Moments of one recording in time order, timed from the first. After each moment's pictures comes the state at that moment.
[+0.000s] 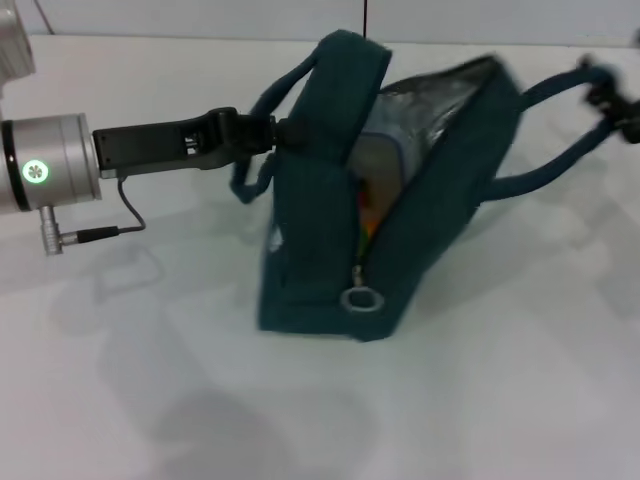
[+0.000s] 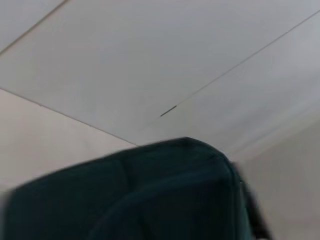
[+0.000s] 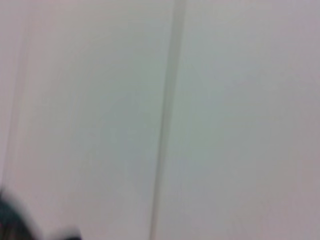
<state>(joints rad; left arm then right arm) -0.56 -2.07 0.71 0.69 1.84 1.61 -2.19 0.43 2.03 -1.48 -0.33 -0.36 -1.24 0.43</state>
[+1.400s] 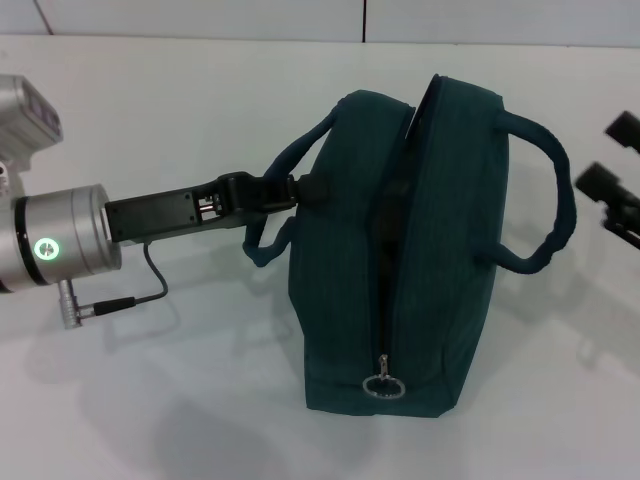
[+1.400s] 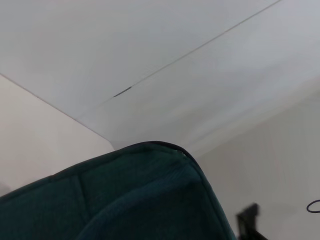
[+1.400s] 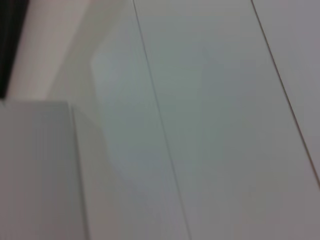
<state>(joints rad) -0.52 -2.08 0.70 0.50 1.78 1.72 -2.02 0.32 1.96 -1.60 -0.29 -0.54 -1.73 0.81</state>
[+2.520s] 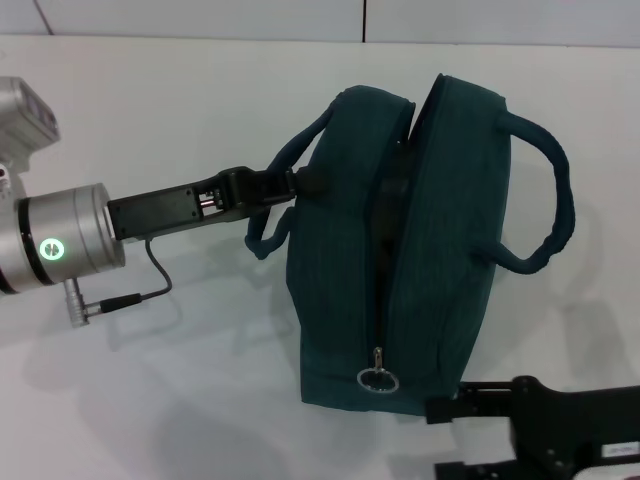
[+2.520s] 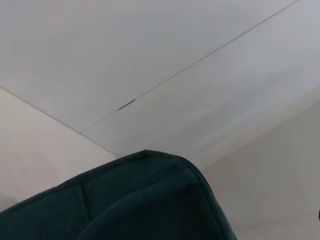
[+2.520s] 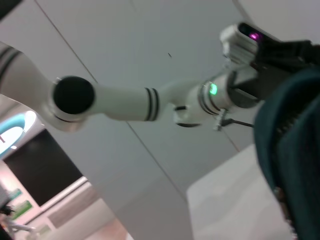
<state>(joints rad) -0.51 -2.08 0.70 0.48 1.76 1.69 -1.99 0.51 1.97 -1.61 -0.26 -1.26 -1.73 1.26</state>
